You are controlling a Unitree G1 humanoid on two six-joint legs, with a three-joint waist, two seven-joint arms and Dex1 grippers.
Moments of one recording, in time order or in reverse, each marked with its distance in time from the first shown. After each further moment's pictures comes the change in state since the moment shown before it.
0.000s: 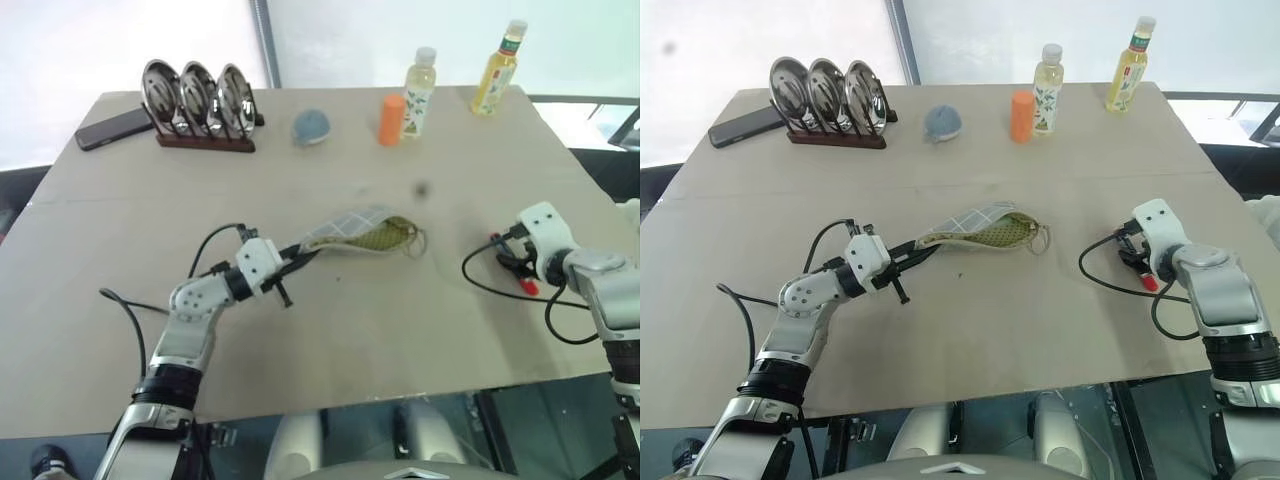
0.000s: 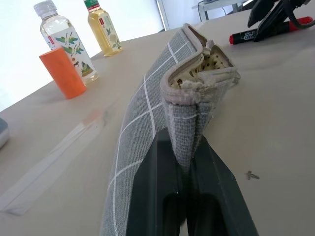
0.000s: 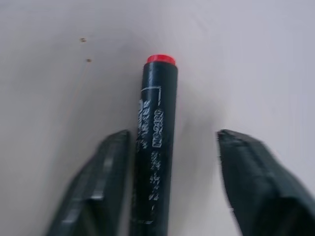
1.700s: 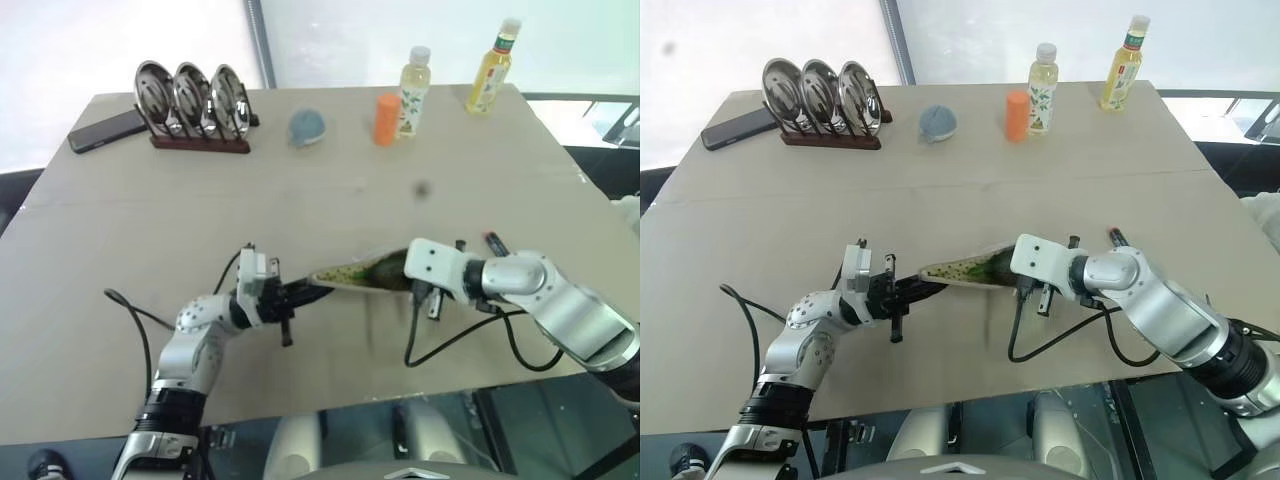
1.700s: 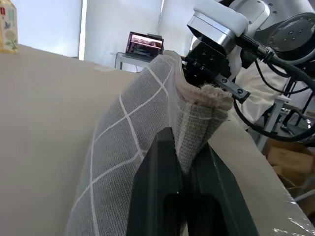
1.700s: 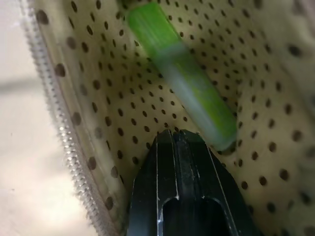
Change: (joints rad) left arm 0.114 -0.061 0.030 -0.180 -0.358 0.492 -0.359; right arm -0.140 -0.148 0.582 -0.453 0.073 -0.203 0.137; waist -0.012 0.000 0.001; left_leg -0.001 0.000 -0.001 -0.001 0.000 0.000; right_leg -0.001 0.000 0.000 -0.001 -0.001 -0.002
